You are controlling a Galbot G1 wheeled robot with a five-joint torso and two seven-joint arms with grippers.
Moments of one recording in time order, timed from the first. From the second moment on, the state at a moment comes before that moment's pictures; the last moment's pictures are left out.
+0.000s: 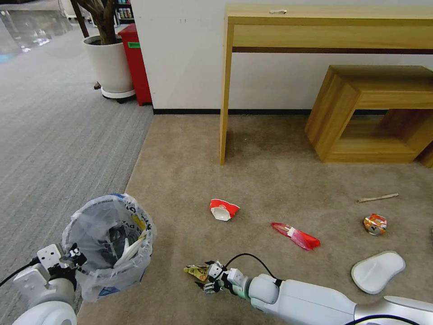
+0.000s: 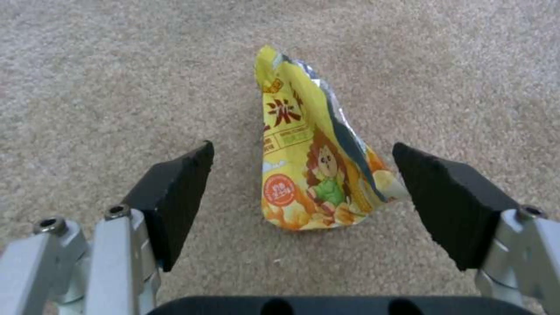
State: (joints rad) left arm 1.68 -1.35 -0.87 -2.22 -0.68 0.48 -0.47; right arm -0.59 1.07 -0.97 1.25 0.55 0.06 -0.01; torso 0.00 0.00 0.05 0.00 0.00
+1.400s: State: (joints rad) left arm 1.67 -1.36 -0.86 -2.20 -0.67 0.46 -0.47; right arm -0.59 1.07 -0.96 1.20 0.52 0.12 -0.03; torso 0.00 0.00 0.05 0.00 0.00
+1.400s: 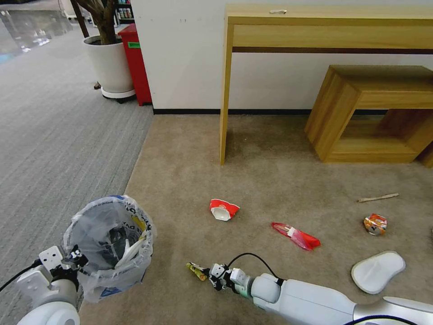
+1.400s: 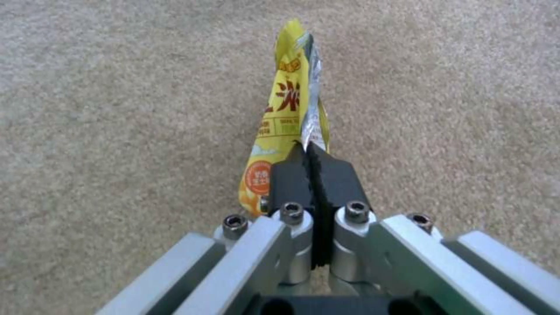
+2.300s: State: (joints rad) left arm 1.67 -1.33 -0.83 -2.17 -0.65 0.45 -0.46; right arm -0.62 0.91 -0.72 1.36 0.60 0.26 -0.14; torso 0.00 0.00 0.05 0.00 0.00
